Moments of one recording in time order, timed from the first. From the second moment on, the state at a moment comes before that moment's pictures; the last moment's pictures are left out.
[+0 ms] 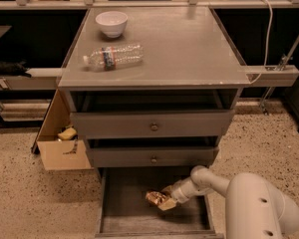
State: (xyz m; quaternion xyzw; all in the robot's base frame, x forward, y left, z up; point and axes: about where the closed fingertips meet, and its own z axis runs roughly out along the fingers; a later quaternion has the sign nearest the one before) arm 0.545 -0.075 0.173 -0.55 0.75 0.31 0.19
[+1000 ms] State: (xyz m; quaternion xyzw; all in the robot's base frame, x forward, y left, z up) arm 0.547 -0.079 0.173 -0.54 0.73 0.36 0.20
